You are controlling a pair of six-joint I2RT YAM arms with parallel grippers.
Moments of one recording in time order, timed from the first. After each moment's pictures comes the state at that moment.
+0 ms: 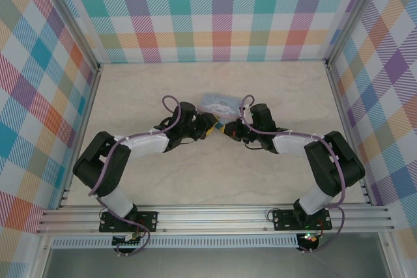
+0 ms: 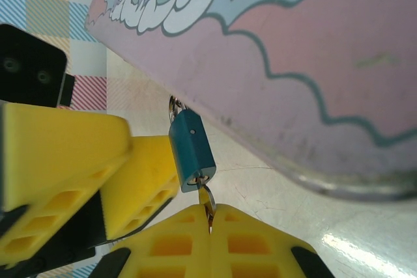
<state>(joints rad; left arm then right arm) -0.62 1.66 0.87 0.21 0.27 -1.34 0.49 1.61 0.71 0.29 -0.58 0.91</state>
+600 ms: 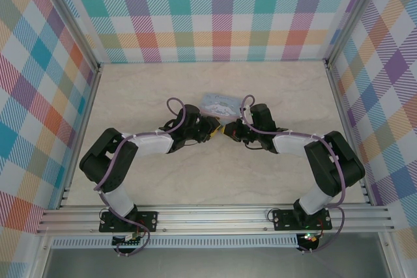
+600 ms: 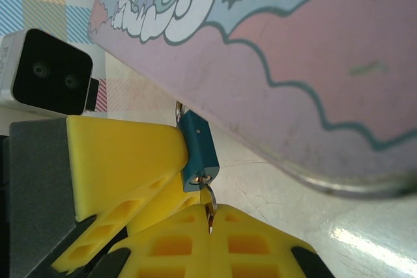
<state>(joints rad) -0.65 1.72 0.87 0.27 0.27 -1.38 0.49 1.61 0.71 0.27 -0.59 0.94</state>
